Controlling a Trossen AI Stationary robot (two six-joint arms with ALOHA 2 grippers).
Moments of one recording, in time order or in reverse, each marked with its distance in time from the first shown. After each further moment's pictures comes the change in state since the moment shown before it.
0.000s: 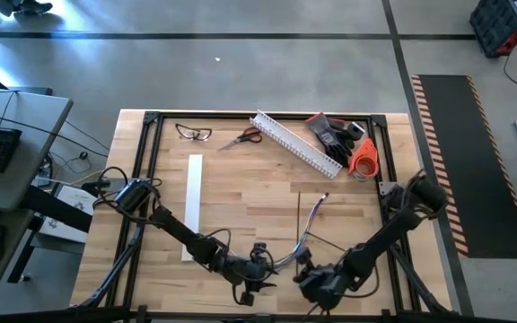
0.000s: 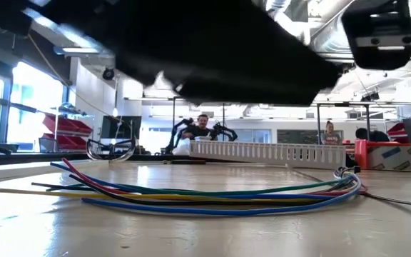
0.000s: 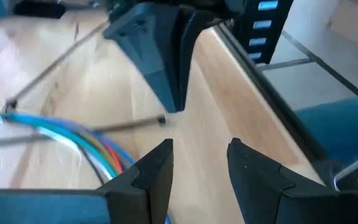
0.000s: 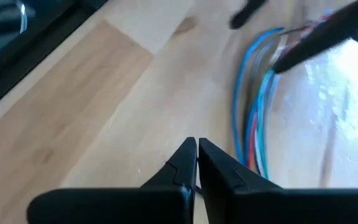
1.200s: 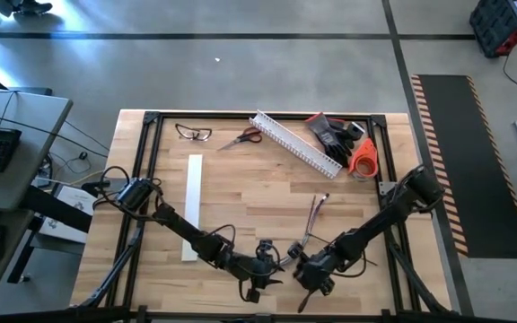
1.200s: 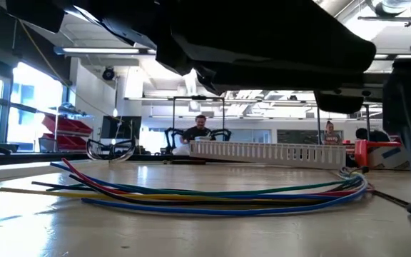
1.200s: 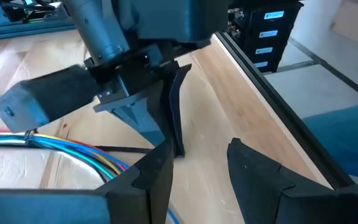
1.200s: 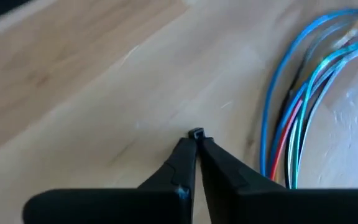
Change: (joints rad) left arm 0.038 0.011 0.056 -0.023 0.026 0.053; right arm -0.145 0.002 -0.125 0.103 -0.323 -0.271
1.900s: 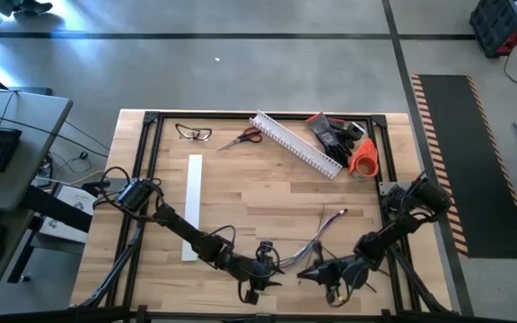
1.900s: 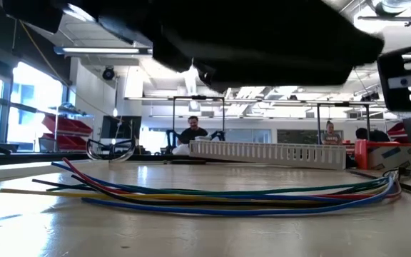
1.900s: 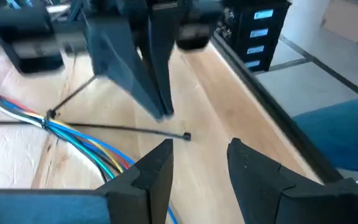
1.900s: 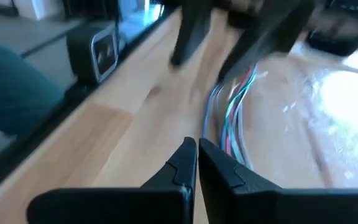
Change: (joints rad) left arm -0.004 0.006 0.000 0.012 0.021 0.026; right arm 0.220 -0.004 -0.329 0.871 0.504 0.360
